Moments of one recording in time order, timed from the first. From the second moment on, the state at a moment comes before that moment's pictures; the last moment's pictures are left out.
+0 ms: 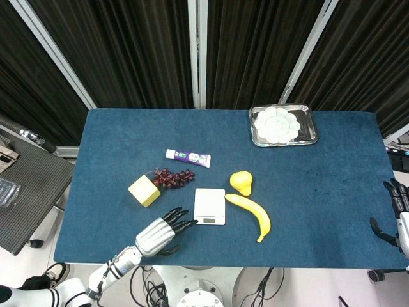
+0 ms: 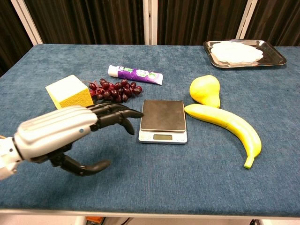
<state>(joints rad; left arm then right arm) -0.52 -1.69 0.06 -1.37 1.85 1.16 -0.08 0.02 -1.10 0.07 -1.43 -1.49 1.52 0.30</state>
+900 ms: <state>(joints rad) -0.59 -1.79 0.07 -1.23 1.78 1.13 -0.13 0.02 -1.10 0.07 -1.41 -1.47 1.51 0.31</state>
